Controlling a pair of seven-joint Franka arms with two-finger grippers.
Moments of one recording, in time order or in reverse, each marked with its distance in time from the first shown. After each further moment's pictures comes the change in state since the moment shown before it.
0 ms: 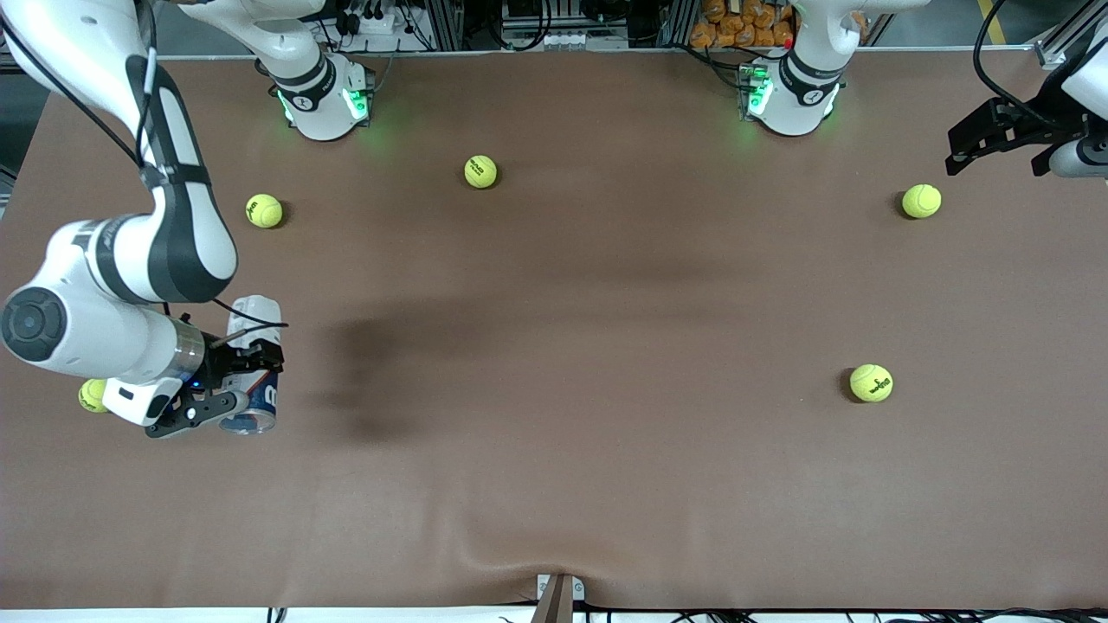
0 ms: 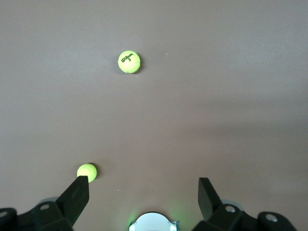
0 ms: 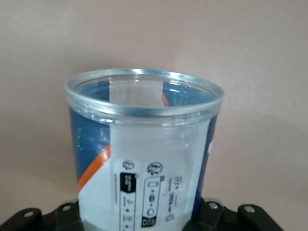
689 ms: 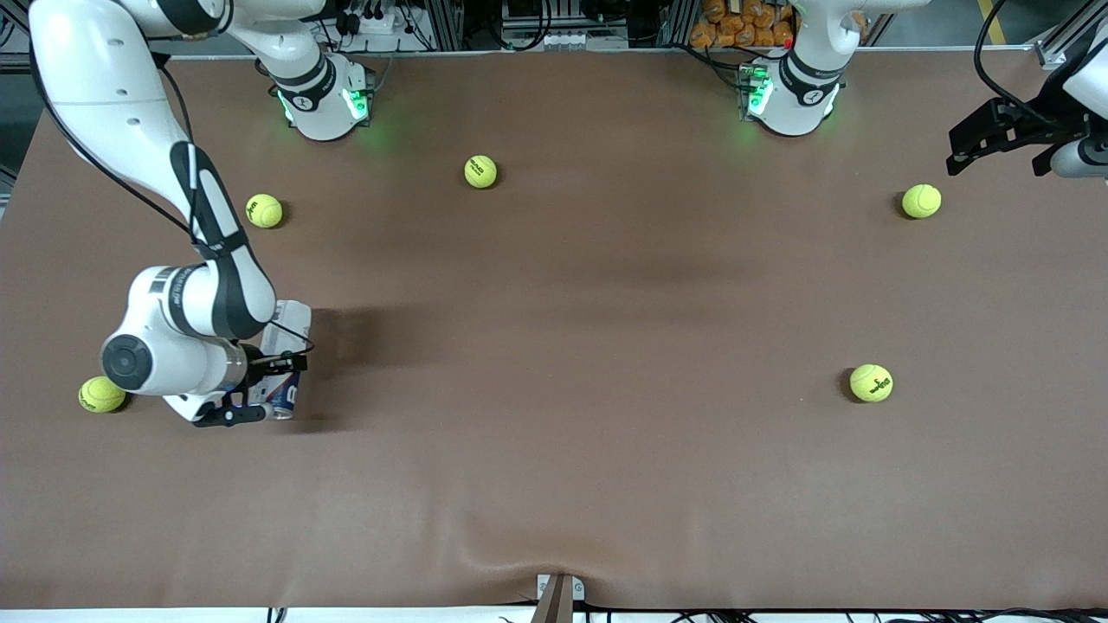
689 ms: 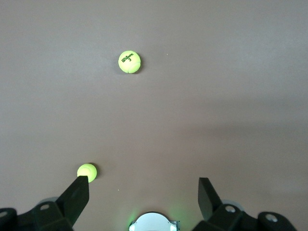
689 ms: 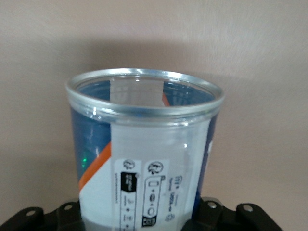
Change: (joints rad) left arm 0.000 0.000 0.002 0.000 0.000 0.000 0.000; right arm -0.053 0.134 -0.022 -0.201 0.000 0.231 0.176
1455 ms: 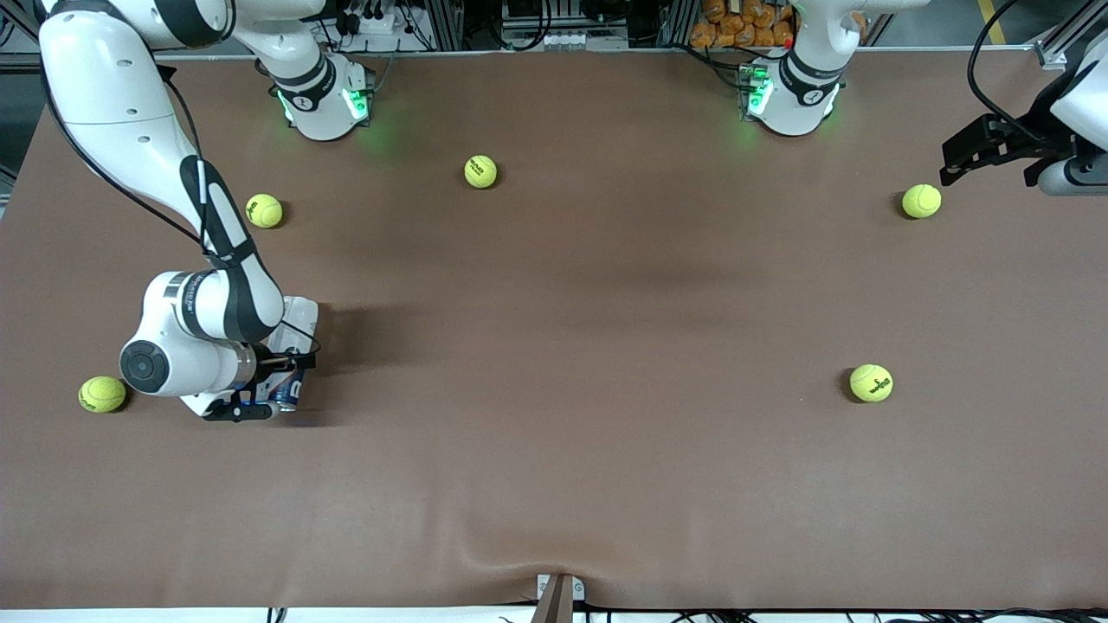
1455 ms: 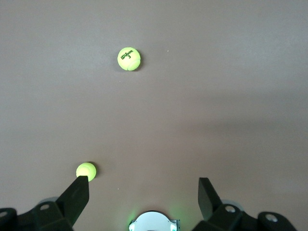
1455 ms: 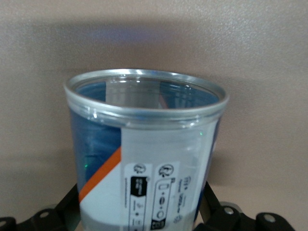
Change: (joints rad) left arm 0.000 0.021 0.003 -0.006 0.000 0.007 0.000; right arm -0.005 0.075 -0.004 -0.027 0.000 0.017 0.098
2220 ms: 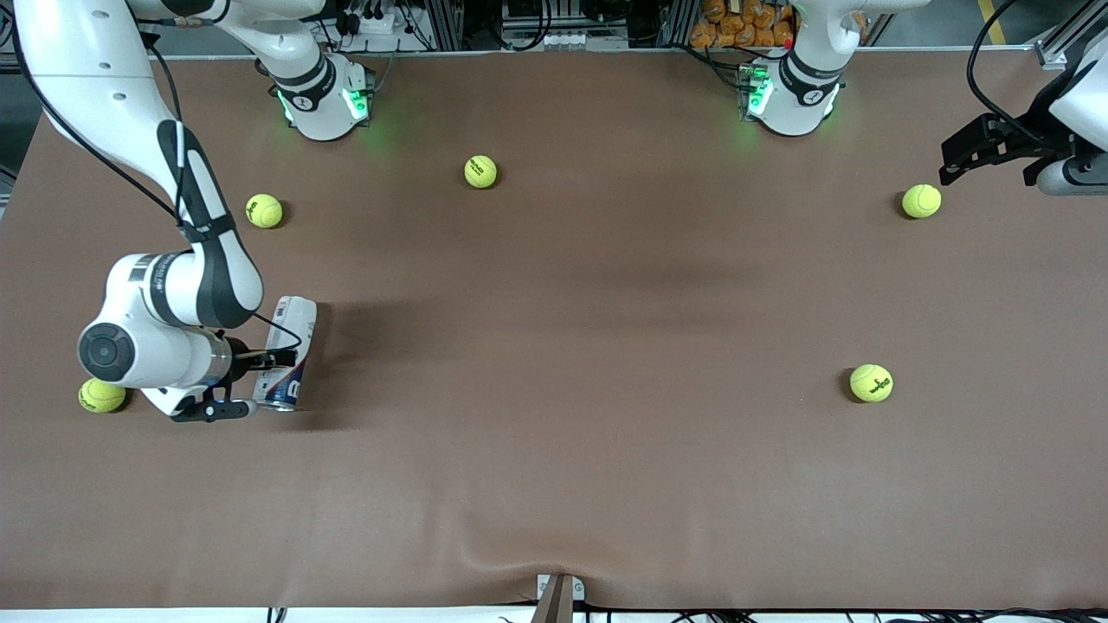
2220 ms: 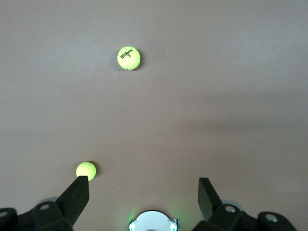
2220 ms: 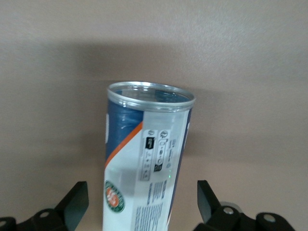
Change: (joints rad) left arm -0.001 0.000 0.000 -0.004 0.000 -0.001 0.000; right arm 0.000 -0.089 0.000 0.004 -0.052 -0.040 0.000
